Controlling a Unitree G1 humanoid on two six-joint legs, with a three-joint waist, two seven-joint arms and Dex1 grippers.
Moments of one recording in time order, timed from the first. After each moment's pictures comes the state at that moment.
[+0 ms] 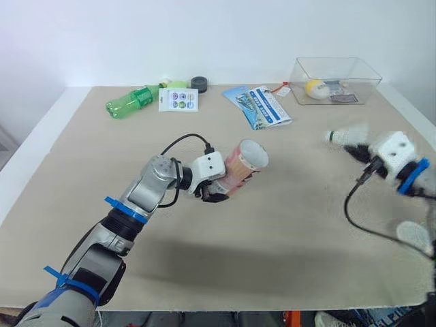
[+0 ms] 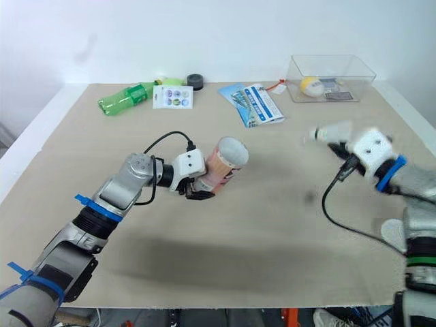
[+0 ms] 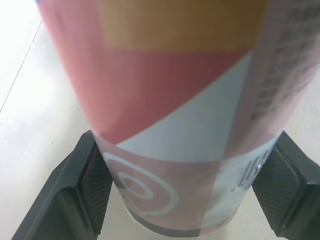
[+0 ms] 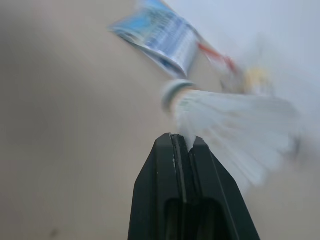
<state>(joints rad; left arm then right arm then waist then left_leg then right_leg) -0.80 0.36 -0.39 0.22 0.05 0.43 -1.04 -0.49 -1.01 -0.20 0.30 0.12 -0.19 0.90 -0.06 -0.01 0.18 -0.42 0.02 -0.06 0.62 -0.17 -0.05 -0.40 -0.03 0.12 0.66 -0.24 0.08</state>
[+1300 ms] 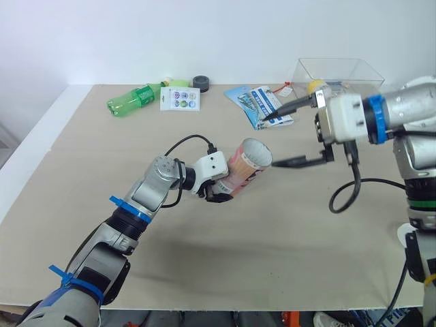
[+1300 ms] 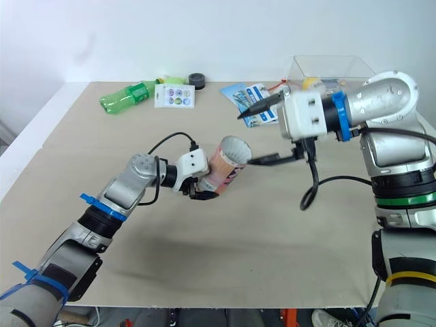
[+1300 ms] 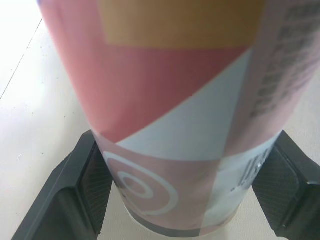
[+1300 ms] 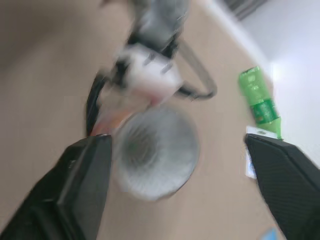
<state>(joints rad) -0.81 0.32 -0.39 0.26 0.03 0.40 -1.03 -1.06 -0.87 0.14 0.19 0.31 0.00 1.49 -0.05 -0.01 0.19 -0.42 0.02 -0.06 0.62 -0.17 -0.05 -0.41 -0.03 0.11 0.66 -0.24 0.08</state>
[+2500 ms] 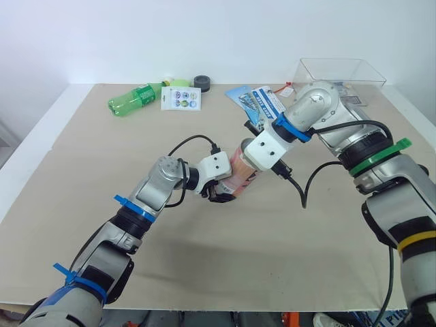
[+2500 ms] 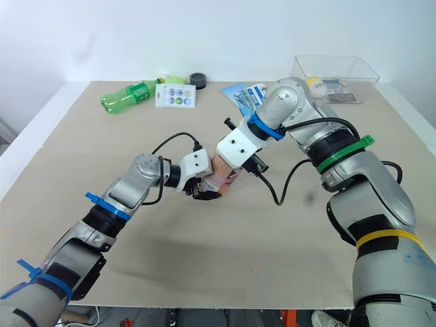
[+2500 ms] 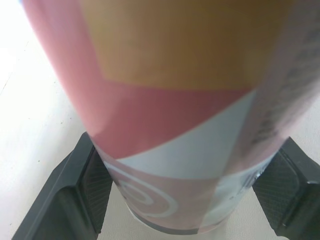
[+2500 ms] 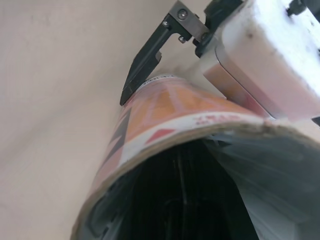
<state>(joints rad) -0.82 0.29 -0.39 0.29 0.04 0.40 -1.02 -1.38 -0.66 0.79 0.64 0.06 -0.52 1.57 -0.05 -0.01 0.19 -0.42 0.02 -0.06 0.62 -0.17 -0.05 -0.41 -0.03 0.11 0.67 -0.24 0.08</state>
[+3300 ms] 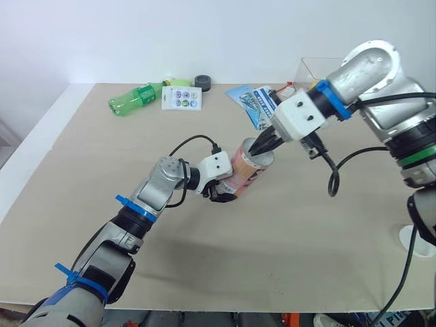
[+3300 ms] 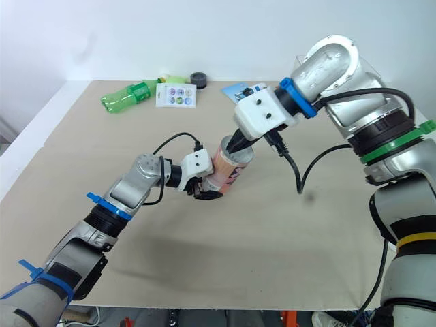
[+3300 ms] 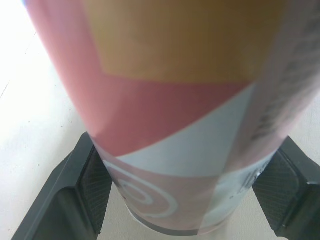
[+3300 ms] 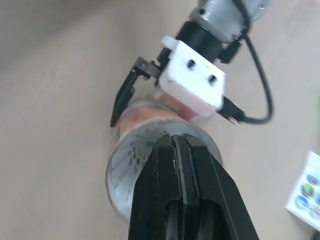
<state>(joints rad) -0.82 0.28 -0.39 0.30 0.04 0.37 -1.03 -1.43 -0.93 0.73 0.41 0.38 -0.22 1.58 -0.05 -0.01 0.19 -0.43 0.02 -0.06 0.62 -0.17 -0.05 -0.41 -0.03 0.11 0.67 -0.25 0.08</state>
